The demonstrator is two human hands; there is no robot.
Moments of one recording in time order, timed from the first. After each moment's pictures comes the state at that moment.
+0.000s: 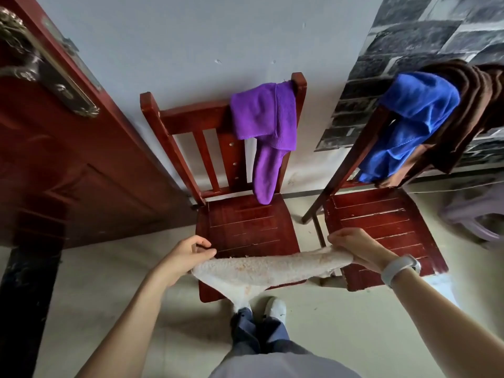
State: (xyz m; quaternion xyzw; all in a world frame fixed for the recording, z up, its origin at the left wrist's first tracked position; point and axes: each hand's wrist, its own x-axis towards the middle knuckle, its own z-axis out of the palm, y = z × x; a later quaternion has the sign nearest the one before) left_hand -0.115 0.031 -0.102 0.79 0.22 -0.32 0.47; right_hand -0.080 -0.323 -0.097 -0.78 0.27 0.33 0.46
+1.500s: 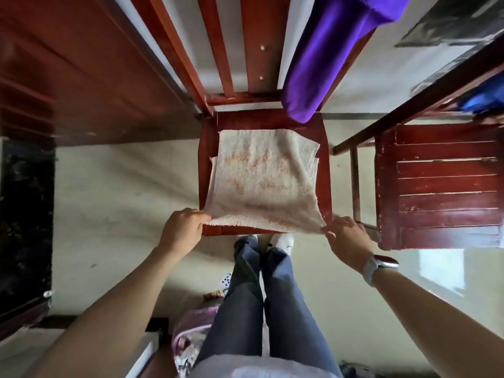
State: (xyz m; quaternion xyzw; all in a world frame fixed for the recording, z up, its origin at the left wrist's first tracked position) left_hand -0.168 0.059 -0.299 0.96 0.02 -0.22 0.19; right_hand -0.129 -0.291 -0.307 -0.93 -0.08 0.33 0.12
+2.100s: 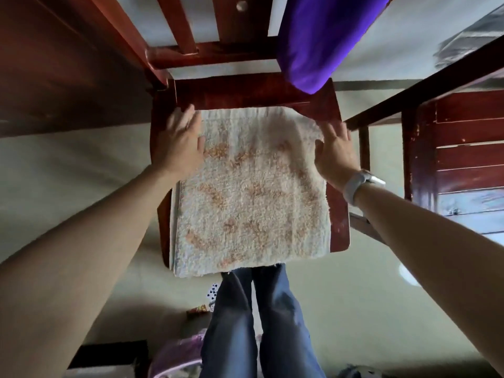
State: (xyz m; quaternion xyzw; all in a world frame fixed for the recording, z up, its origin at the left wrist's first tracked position) left_hand 0.005 0.051 -0.457 0.97 0.01 -0.17 0.17; right_hand 0.026 -0.233 -0.441 -0.96 0.01 0.20 0.19
